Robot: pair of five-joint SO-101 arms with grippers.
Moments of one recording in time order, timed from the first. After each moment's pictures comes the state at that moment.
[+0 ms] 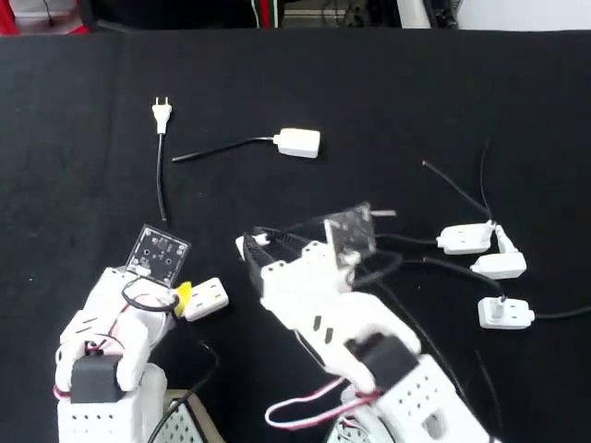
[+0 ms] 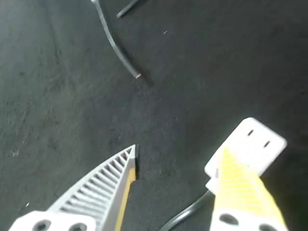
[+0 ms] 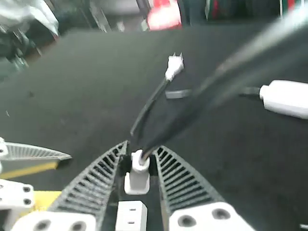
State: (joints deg) left arm -6.9 -104.1 83.6 73.4 -28.3; right arm -38.1 -81.2 82.8 30.1 -18.2
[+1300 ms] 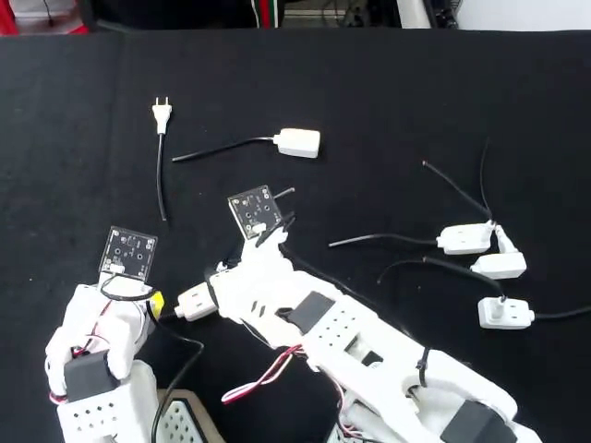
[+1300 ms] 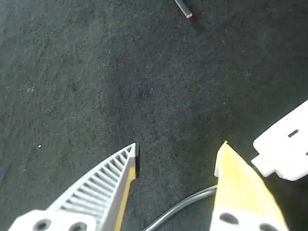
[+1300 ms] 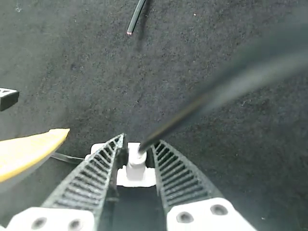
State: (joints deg) left arm -21.8 -104.0 89.0 74.2 -31.8; right arm -47.7 -33.4 69.9 18.7 -23.0
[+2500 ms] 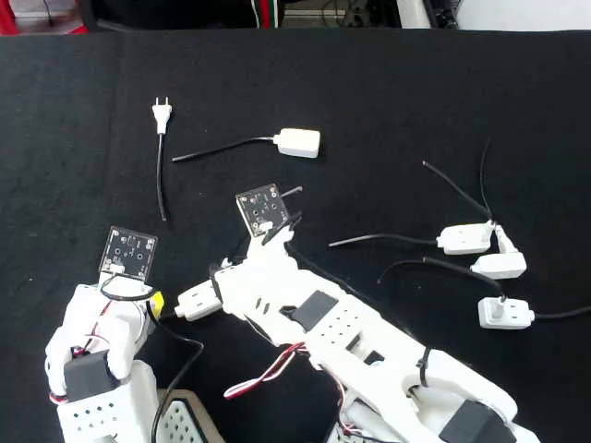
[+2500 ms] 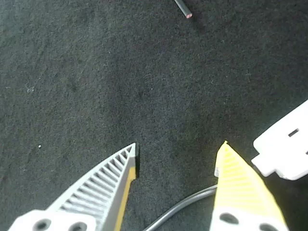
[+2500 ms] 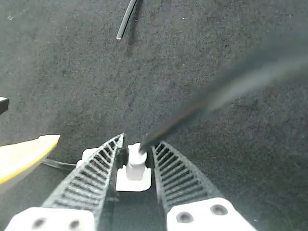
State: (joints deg) left arm -21.8 -104.0 89.0 74.2 -31.8; right arm -46.0 -33.0 71.3 16.3 -23.0
